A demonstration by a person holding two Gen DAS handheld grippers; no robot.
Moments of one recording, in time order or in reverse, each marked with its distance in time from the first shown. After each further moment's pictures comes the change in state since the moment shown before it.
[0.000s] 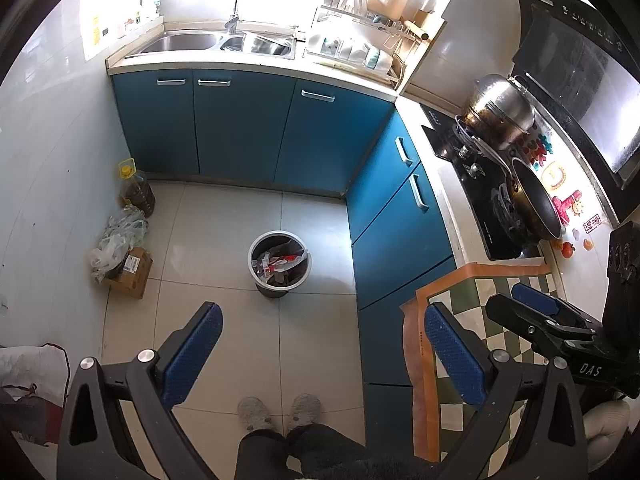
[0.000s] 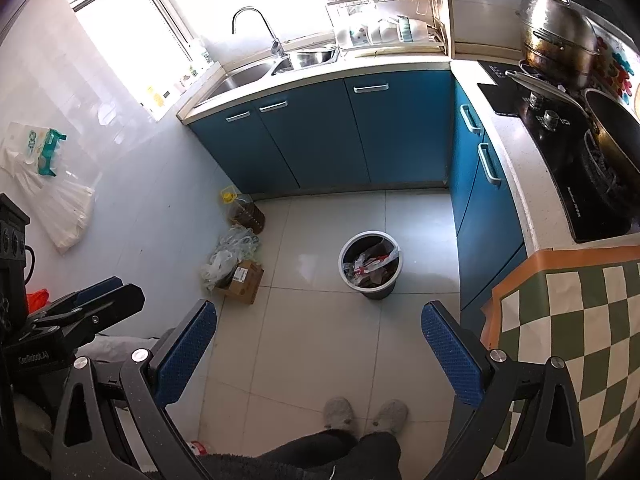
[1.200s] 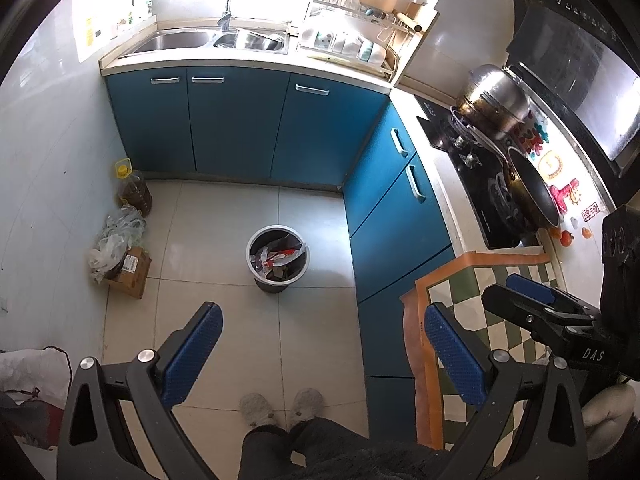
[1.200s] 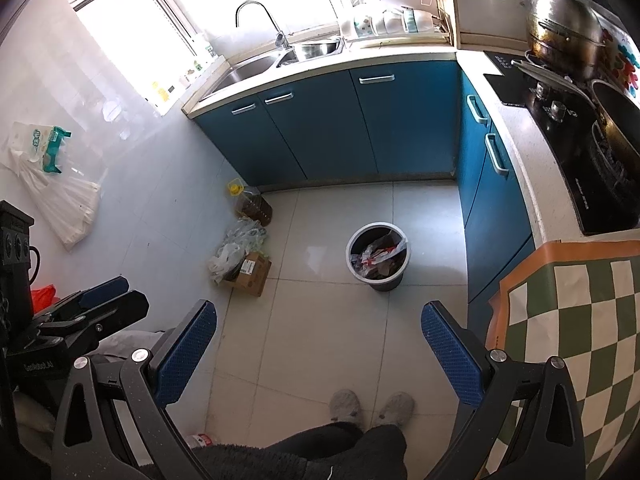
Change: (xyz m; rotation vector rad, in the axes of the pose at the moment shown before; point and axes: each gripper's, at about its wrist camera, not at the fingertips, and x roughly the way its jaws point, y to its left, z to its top) left arm -0.002 -0.010 -0.015 0.012 0.015 0.001; right arm 0.006 -0.010 -0.007 -0.002 0.038 0.037
